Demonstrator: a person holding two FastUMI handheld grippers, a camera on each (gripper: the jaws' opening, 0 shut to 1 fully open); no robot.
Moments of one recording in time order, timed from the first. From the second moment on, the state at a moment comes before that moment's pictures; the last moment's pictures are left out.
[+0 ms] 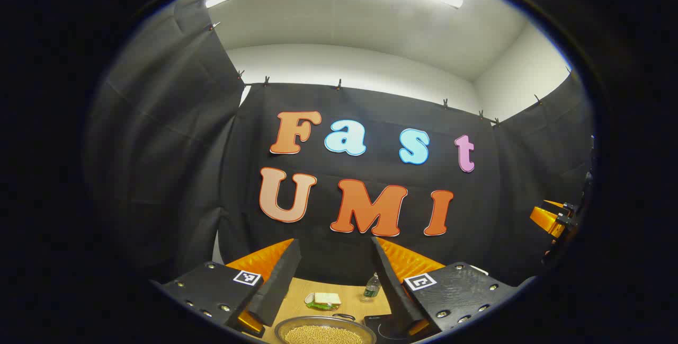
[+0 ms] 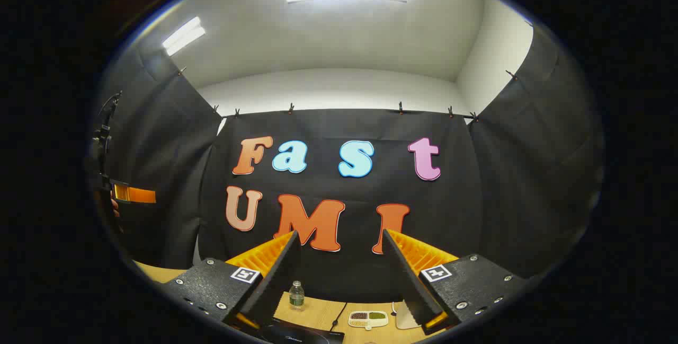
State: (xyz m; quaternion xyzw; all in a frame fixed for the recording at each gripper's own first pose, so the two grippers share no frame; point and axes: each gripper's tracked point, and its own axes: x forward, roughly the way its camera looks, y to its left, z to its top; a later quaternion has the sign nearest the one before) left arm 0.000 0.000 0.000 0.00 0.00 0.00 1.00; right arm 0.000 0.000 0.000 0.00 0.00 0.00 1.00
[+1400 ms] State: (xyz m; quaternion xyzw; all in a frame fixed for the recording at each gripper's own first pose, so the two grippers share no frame) left arm -0.008 -0.002 -0.088 0.01 0.08 -0.02 1.00; right arm -0.003 -0.003 -0.032 -0.01 0.00 0.02 1.00
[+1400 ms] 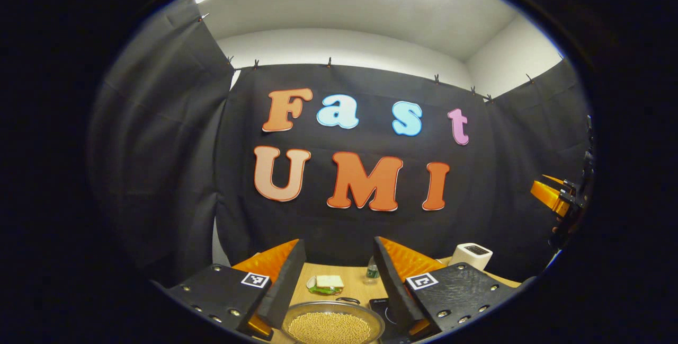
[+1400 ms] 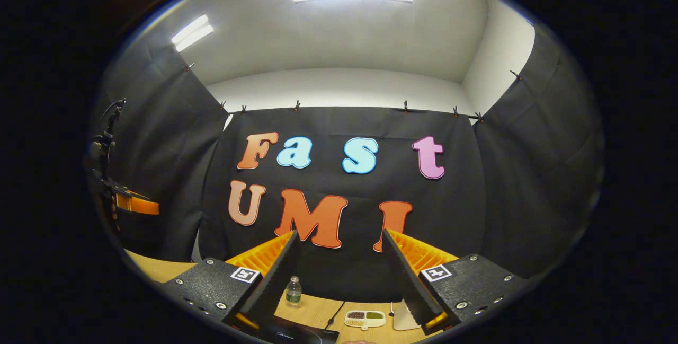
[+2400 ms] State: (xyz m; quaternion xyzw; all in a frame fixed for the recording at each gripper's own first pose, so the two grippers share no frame) left arm -0.113 0.010 -0.374 -0.12 0.53 0.03 0.84; right arm -0.021 0.027 -0.132 -0.05 0.04 0.03 1.00
